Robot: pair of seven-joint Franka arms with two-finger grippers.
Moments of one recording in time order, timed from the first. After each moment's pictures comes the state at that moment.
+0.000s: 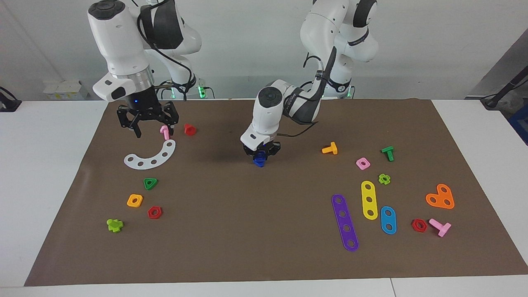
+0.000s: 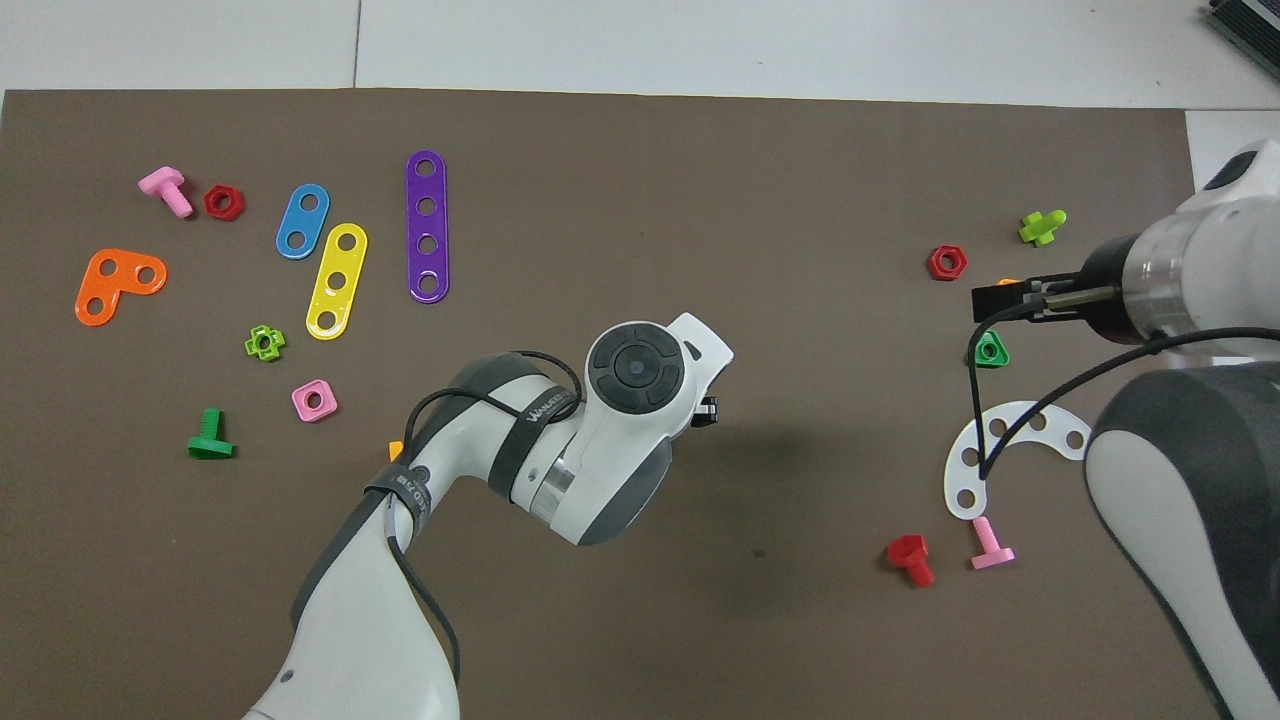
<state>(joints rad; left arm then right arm) -0.80 0.43 0.04 -1.78 -0.14 2.24 -0.63 0.11 -0.05 0.00 -1.79 -0.02 1.90 0.04</state>
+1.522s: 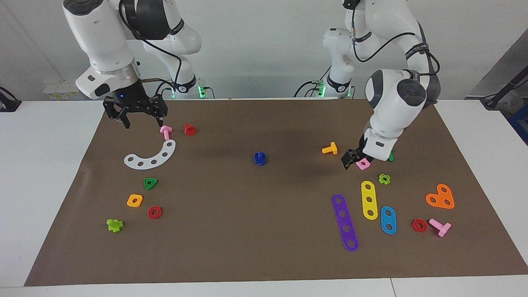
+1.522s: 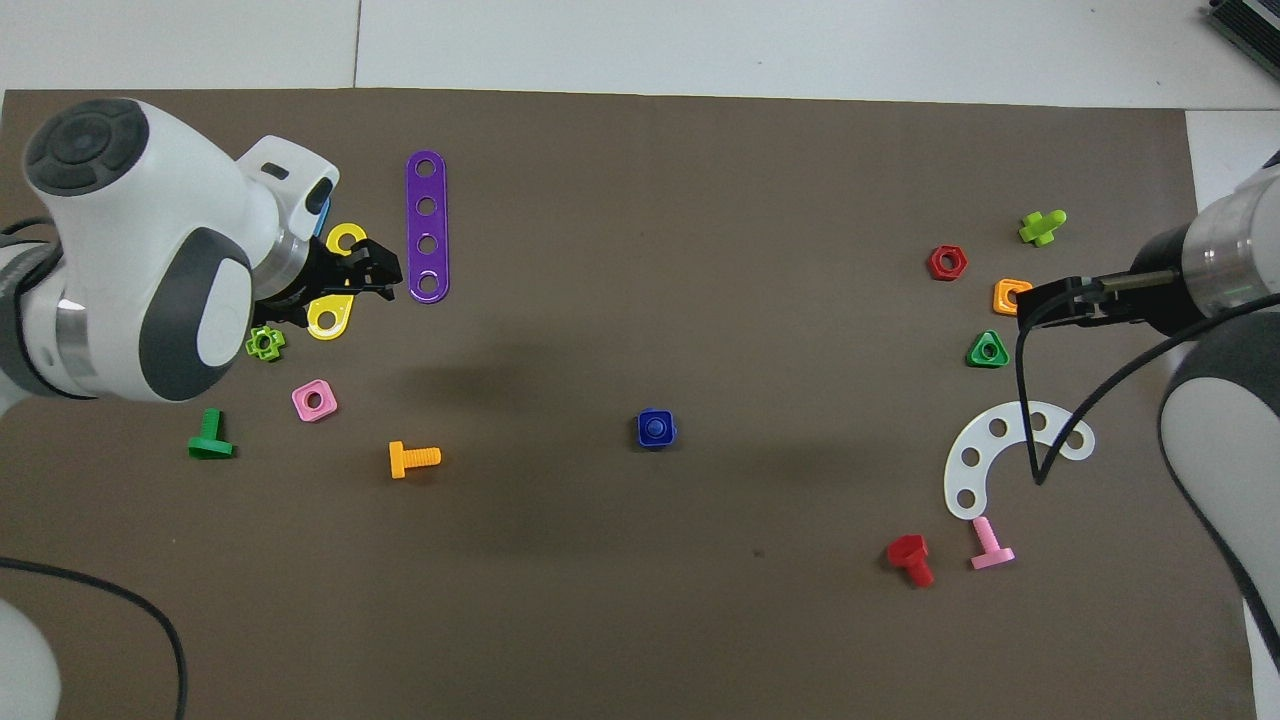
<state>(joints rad) -0.38 0.21 0.25 -1.80 -0.10 1.94 -0.32 0.07 -0.01 0.00 -1.67 -0.01 1.69 0.03</state>
